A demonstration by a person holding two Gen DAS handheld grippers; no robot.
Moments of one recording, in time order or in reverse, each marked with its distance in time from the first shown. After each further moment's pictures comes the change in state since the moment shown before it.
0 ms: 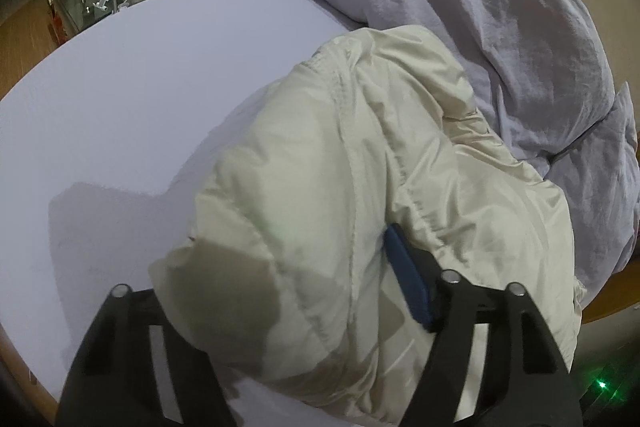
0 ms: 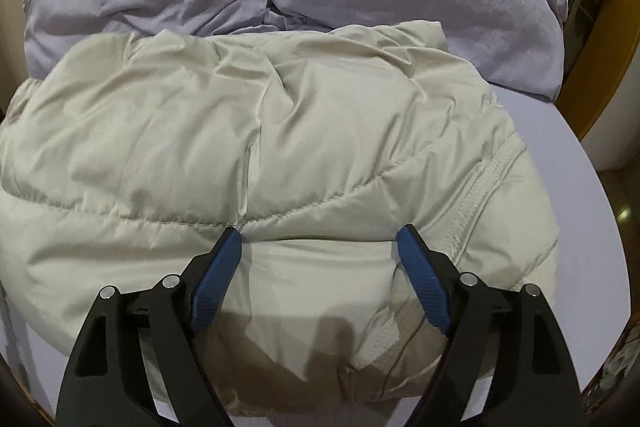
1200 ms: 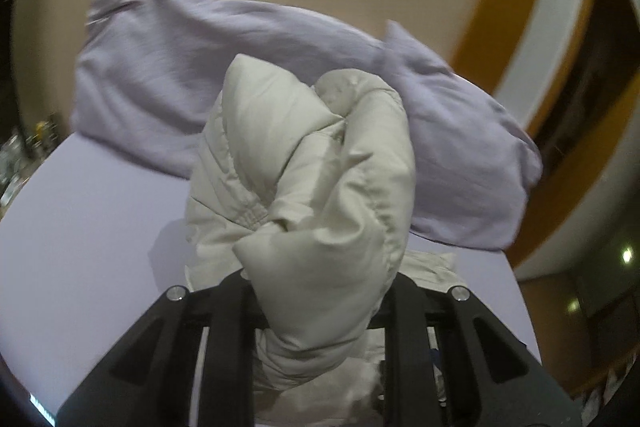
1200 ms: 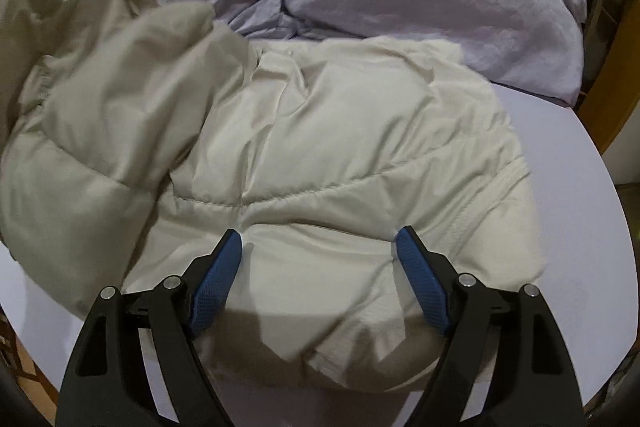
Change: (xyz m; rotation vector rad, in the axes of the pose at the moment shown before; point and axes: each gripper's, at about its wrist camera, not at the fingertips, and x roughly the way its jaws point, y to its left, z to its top) left arm -0.135 -0.268 -0.070 0.495 -0.205 -0.311; right arm -0.020 -0.038 -0.006 -0.016 -0.014 0.124
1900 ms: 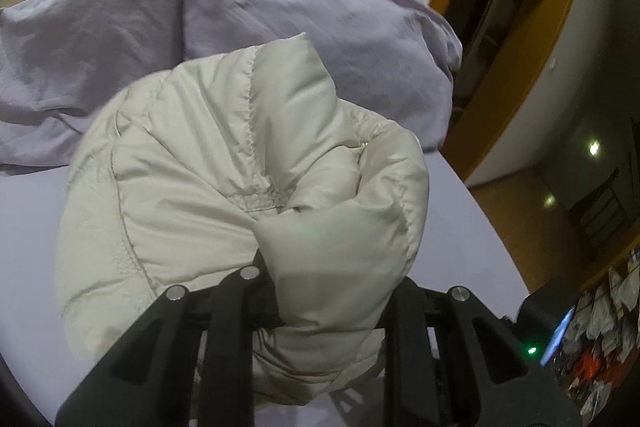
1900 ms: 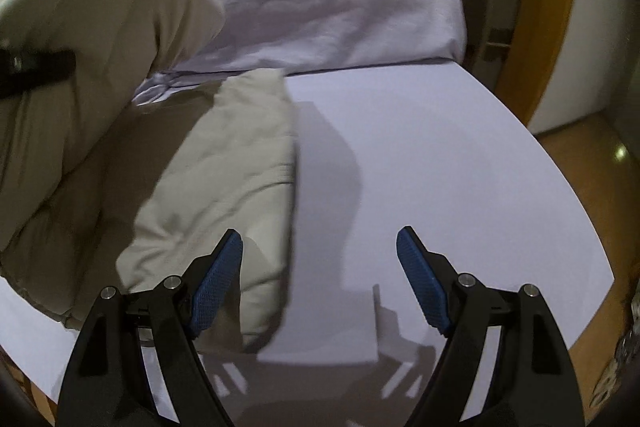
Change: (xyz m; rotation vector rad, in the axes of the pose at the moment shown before) left arm 0.080 -0.165 -0.075 0.262 0.228 -0.173; right arm -0.047 -0.139 -0.020 0.253 -0.059 -0.150
